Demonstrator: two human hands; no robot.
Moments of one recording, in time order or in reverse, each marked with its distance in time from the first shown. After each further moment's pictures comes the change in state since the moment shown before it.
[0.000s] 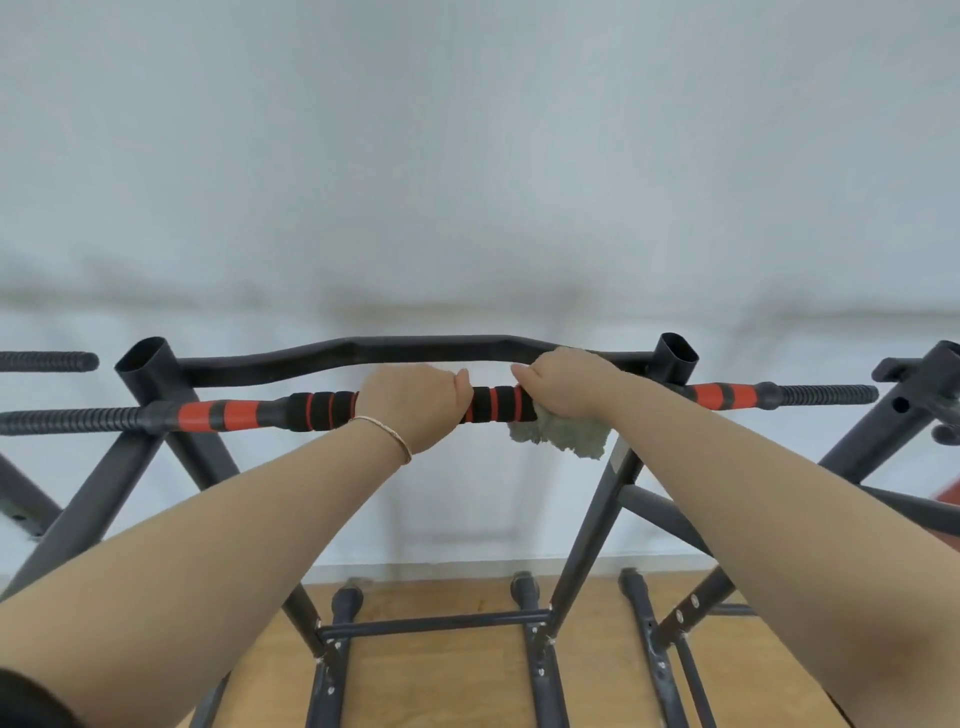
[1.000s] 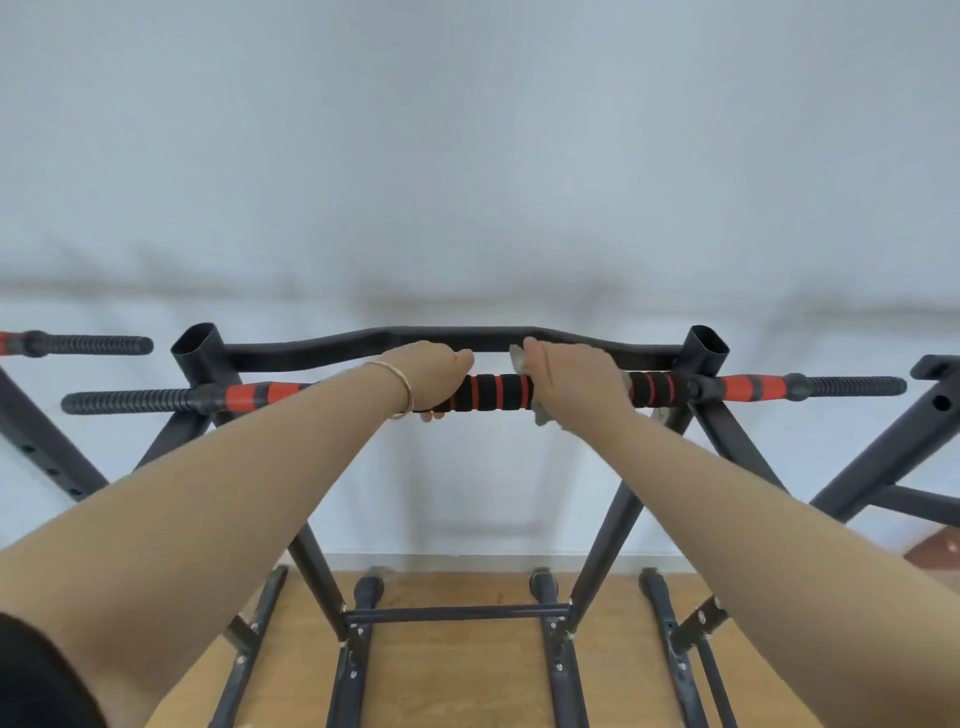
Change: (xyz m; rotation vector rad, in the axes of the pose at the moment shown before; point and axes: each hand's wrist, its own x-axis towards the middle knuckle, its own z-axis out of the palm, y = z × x) left_hand 0.002 -0.033 -0.014 -0.688 -0.308 -0.268; right_hand -0.025 -0.050 0.014 -0.109 0.443 -0.096
